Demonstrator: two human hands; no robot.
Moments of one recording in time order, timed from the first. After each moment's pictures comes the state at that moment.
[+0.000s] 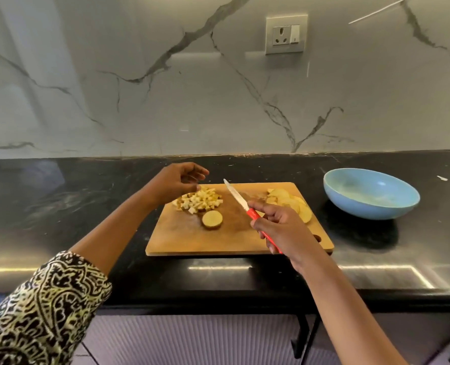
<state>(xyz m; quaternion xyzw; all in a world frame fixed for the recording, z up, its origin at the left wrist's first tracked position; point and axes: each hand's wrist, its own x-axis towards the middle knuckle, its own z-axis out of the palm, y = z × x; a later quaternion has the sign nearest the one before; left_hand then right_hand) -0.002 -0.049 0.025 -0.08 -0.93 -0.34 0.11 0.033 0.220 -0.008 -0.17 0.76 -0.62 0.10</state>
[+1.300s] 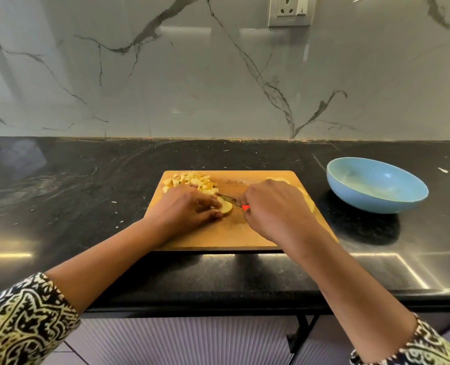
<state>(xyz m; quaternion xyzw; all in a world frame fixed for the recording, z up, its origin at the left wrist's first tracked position) 0.019 -0.011 -0.028 -0.16 -0.96 -0.16 0.18 0.029 0.192 0.032 -0.33 0.94 -0.04 -0.12</state>
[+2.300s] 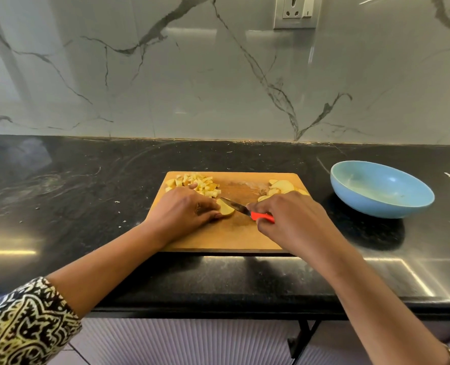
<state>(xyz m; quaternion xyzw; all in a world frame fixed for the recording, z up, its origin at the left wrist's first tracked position) 0.025 -0.016 -0.032 -0.16 -0.95 -0.17 0.20 0.029 0.218 0.021 -0.32 0.93 -0.11 -0.11</state>
